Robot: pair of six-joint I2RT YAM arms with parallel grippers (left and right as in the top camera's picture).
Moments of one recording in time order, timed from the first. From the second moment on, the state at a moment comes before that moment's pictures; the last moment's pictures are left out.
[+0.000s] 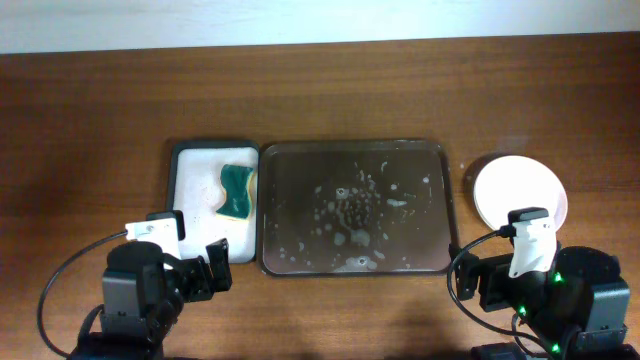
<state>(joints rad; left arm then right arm) -0.12 0.62 0.84 -0.98 0.01 -0.26 0.07 0.54 0.96 -1.09 -0.15 0.03</state>
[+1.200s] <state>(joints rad) -0.12 0.62 0.83 -0.98 0.01 -0.26 0.04 0.01 0.01 -0.07 -0.09 0.00</state>
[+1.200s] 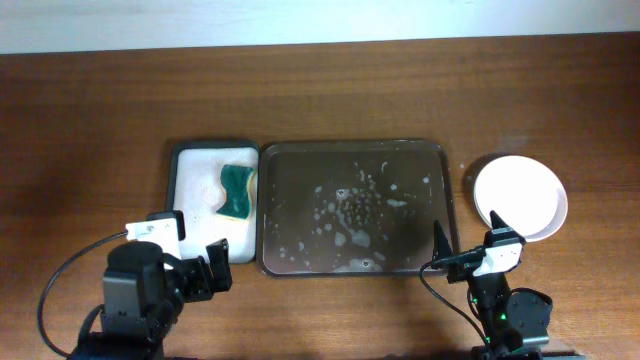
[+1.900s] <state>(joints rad) -0.12 0.29 0.45 -0.61 -0.04 -0.25 0.04 0.01 0.01 -0.07 -0.09 0.00</state>
